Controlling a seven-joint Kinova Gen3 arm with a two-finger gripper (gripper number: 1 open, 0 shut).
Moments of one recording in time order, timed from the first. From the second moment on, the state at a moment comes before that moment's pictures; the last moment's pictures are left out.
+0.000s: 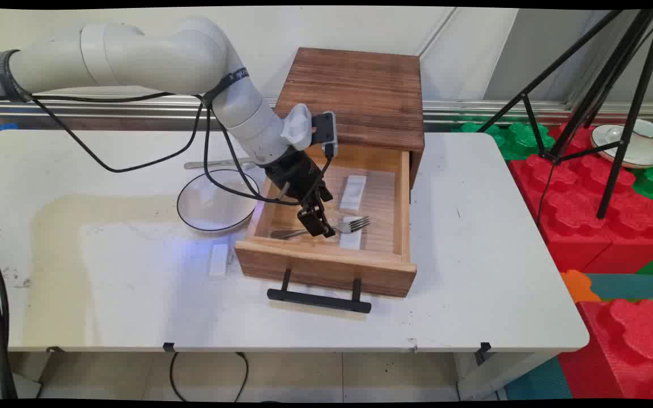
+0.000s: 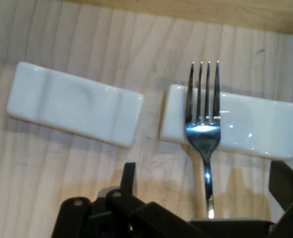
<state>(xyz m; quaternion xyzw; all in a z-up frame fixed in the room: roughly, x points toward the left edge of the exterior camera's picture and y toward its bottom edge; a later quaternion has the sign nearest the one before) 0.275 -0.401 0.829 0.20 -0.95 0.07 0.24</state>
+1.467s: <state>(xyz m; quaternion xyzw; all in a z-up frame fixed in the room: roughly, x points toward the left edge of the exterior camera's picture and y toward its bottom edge) 0.345 -0.368 0.911 0.18 -0.94 0.10 0.28</state>
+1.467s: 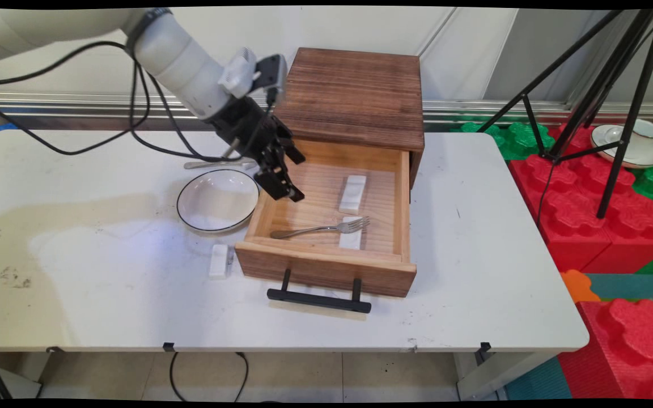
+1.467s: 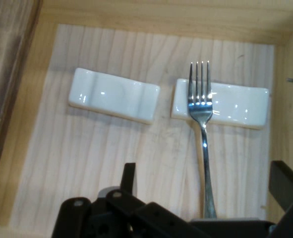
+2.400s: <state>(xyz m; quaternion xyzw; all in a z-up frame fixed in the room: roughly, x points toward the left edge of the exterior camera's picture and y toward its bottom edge) 0.437 -0.341 0.967 0.19 -0.94 0.11 0.26</state>
